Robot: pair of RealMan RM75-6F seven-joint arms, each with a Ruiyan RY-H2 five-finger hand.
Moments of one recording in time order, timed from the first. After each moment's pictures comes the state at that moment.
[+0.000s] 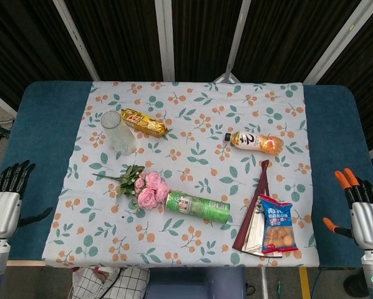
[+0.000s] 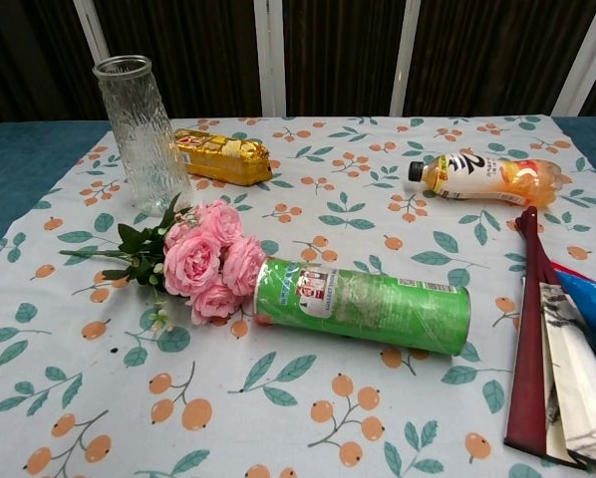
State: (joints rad) left arm -0.18 -1.22 -0.01 -1.65 1.45 1.57 0.09; right arm 0.07 -1.08 0.10 -1.66 -1.45 1.46 0.02
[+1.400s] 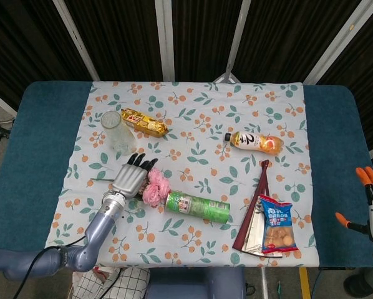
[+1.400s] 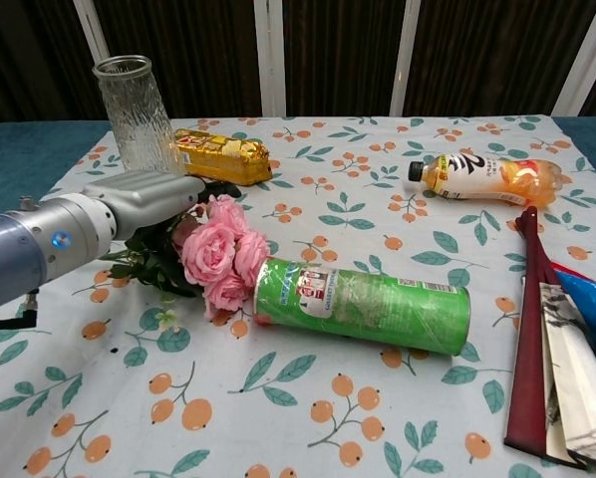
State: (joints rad) left arm -0.80 -1.70 -0.17 -1.47 0.90 1.02 0.69; right arm 0.06 -1.07 0.15 -1.64 -1.32 1.42 0.15
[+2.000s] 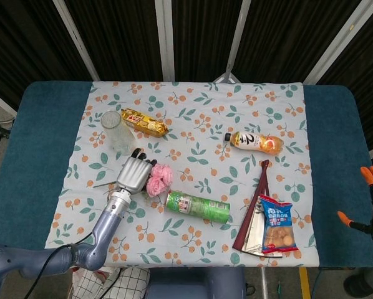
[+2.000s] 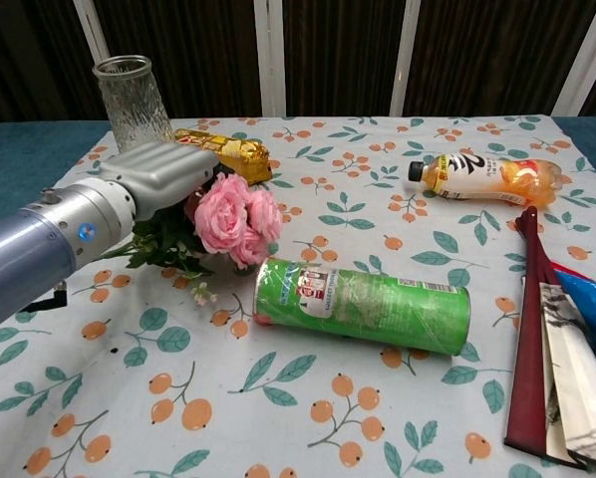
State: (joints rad) left arm -0.81 -1.76 -0.18 -1.40 1.02 1.13 0.67; right arm 0.06 -1.08 0.16 -1.63 -1.31 1.43 0.18
